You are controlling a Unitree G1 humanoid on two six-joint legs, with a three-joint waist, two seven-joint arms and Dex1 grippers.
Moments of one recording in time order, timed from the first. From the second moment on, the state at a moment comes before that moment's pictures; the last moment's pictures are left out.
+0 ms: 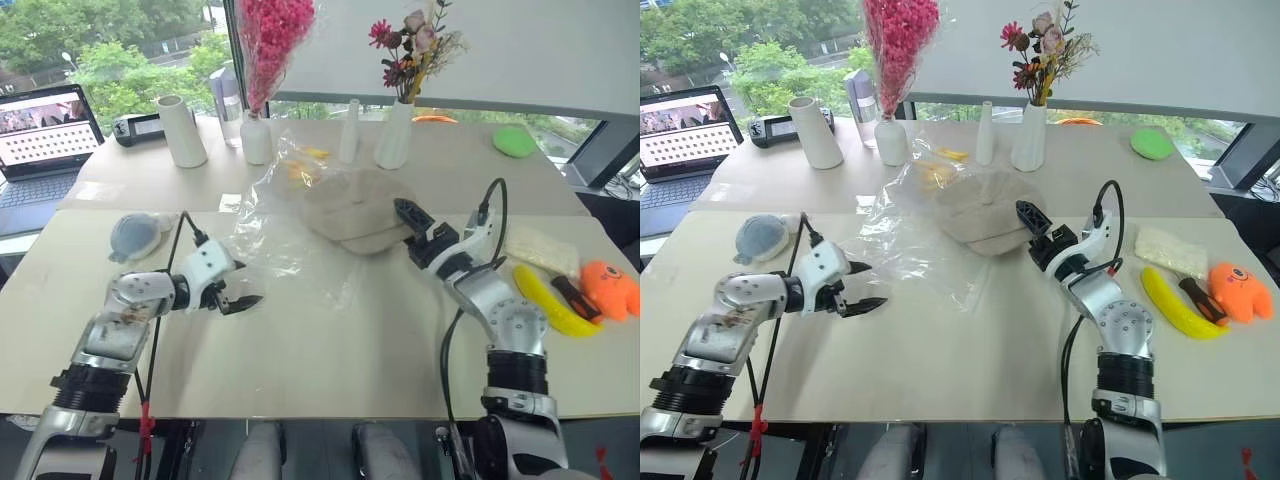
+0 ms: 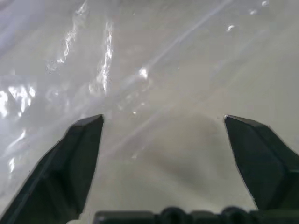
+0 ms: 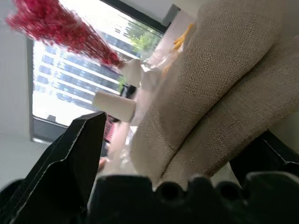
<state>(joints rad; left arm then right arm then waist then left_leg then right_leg) -0.36 0.71 0.10 -0.03 -0.30 0.51 -1.02 -0.51 -0.40 -0.24 0.10 1.23 0.82 0.09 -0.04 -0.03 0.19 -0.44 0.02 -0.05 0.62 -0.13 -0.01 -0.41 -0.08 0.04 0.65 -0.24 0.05</state>
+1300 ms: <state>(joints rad) 0.00 0.23 0.34 0.00 -0.22 0.02 -0.28 -0.09 -0.39 -0.16 0.09 0.16 0.06 0.17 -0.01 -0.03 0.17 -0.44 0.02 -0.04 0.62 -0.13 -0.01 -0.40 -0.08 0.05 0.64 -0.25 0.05</state>
